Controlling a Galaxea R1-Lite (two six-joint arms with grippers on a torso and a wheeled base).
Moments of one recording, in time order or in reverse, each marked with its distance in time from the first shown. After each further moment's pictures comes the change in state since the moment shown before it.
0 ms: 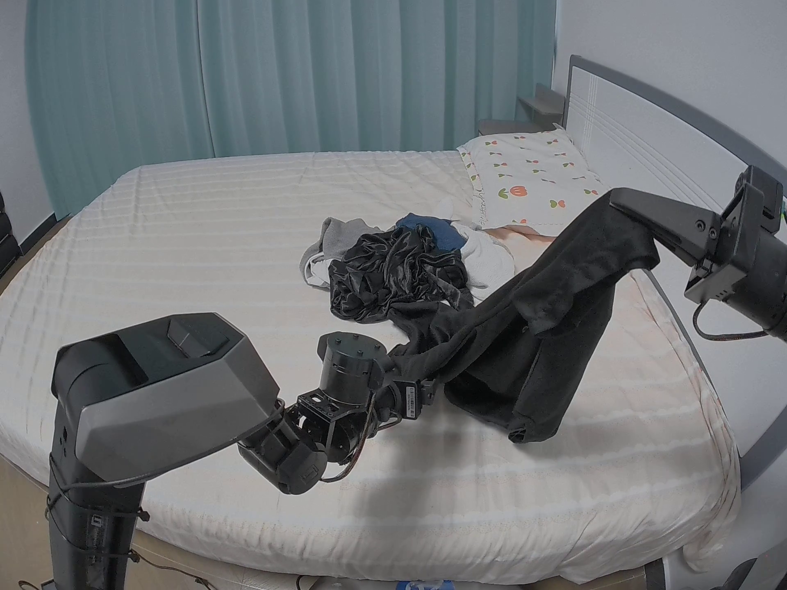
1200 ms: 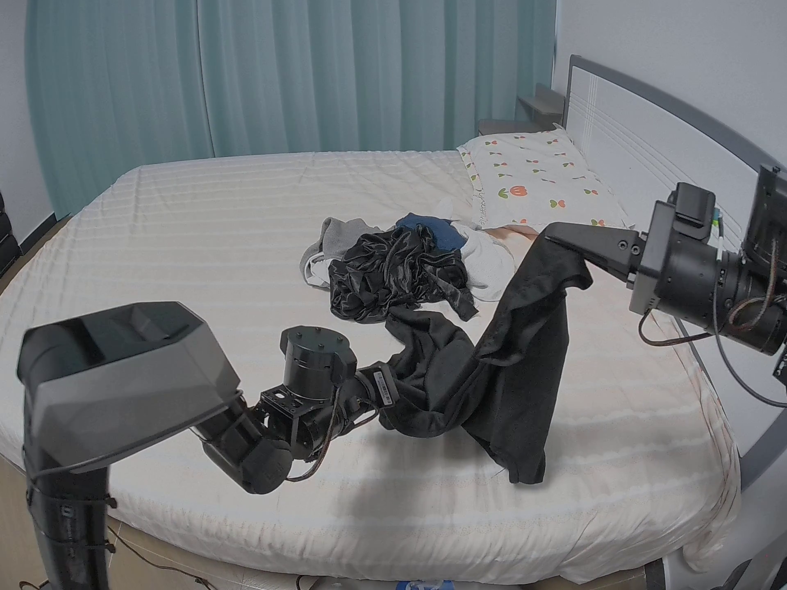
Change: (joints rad) left arm 0.027 -0.163 0.158 -0.055 -0.076 -0.303; right arm -0.001 0.223 -0.066 0.016 -0.049 -0.009
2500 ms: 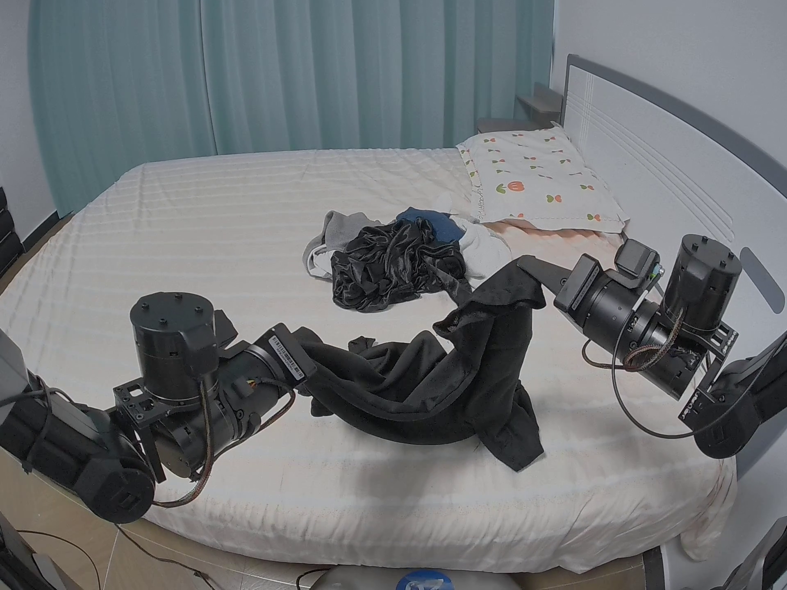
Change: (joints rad) left arm 0.016 -0.453 0.334 0.041 0.079 -0.241; right arm 0.005 0.278 0.145 -0.480 -0.273 -0.021
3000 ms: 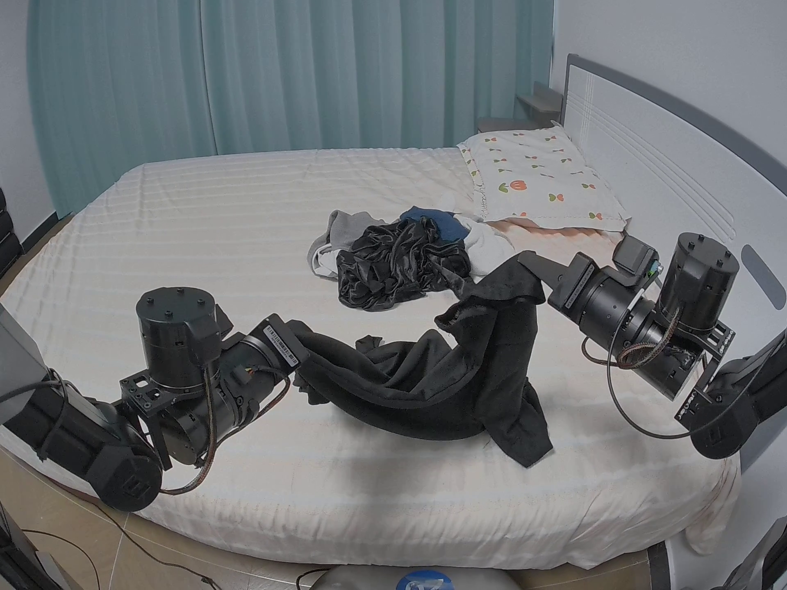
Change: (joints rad) left arm 0.047 0.030 -0.017 -0.045 0.010 -0.004; right arm 0.021 0.006 -0.017 0.001 -0.063 -0.082
